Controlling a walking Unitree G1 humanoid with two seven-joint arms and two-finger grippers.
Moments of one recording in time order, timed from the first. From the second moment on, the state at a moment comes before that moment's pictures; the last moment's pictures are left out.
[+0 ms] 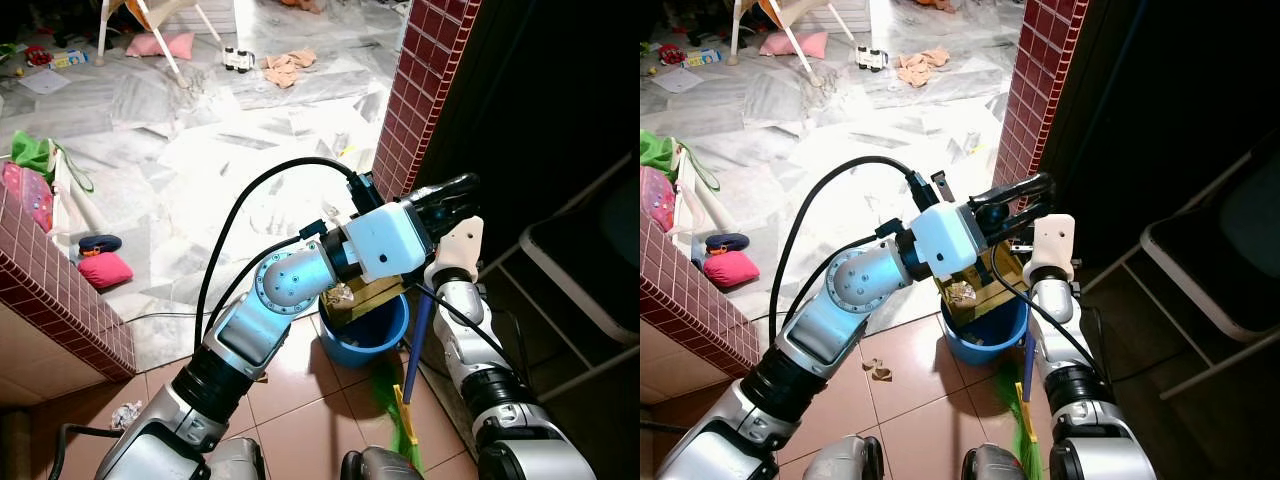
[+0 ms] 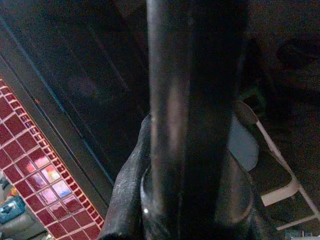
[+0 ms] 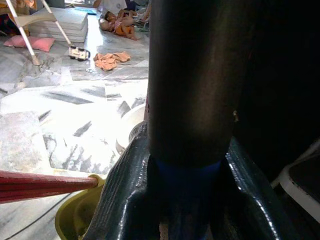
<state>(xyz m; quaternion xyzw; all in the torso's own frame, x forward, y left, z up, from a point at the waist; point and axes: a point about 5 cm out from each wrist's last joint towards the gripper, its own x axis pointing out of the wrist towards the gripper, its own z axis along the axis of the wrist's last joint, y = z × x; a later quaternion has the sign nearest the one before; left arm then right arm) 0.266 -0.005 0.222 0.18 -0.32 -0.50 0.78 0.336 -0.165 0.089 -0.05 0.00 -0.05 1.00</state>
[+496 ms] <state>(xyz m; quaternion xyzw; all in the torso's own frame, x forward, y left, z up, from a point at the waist) 0.264 -0.011 0.224 0.21 -0.33 -0.51 0.76 0.337 -0.164 0.090 -0.05 -0.01 -0.04 1.00</state>
